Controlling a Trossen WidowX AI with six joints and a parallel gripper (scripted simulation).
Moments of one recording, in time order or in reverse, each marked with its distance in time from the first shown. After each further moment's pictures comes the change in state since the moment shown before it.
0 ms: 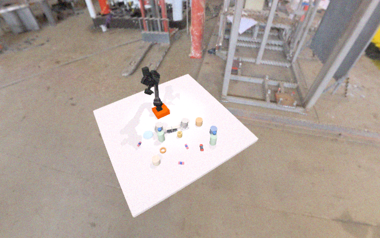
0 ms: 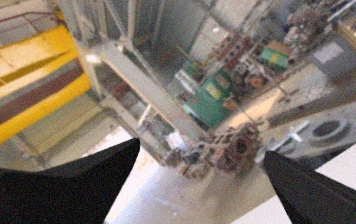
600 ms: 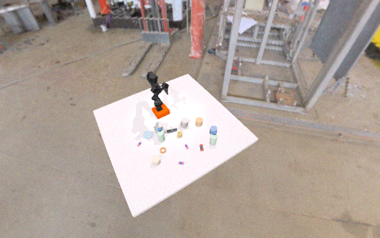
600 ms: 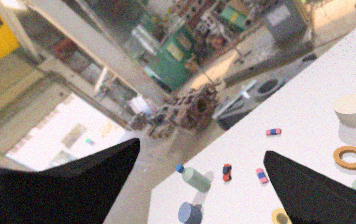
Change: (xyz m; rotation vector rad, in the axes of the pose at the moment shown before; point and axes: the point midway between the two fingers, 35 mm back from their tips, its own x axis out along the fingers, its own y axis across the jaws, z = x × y) arm -0.001 -0.056 -0.110 -0.044 0.235 -0.264
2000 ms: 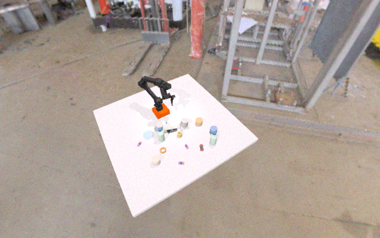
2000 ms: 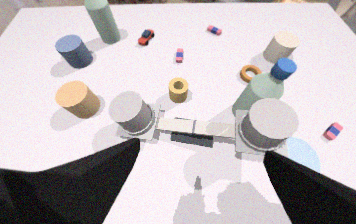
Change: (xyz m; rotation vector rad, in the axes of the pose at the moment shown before) arm -0.037 -0.106 -0.173 -0.779 0.512 -0.410
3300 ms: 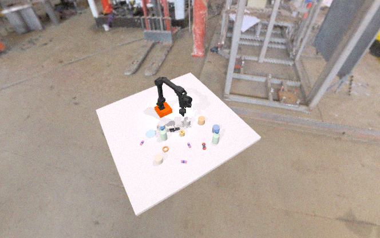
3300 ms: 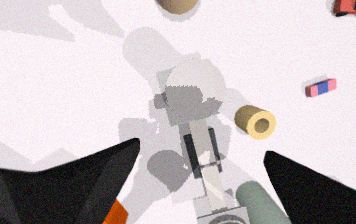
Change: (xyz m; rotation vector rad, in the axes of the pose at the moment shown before) arm 0.106 0.102 0.035 -1.145 0.468 0.378
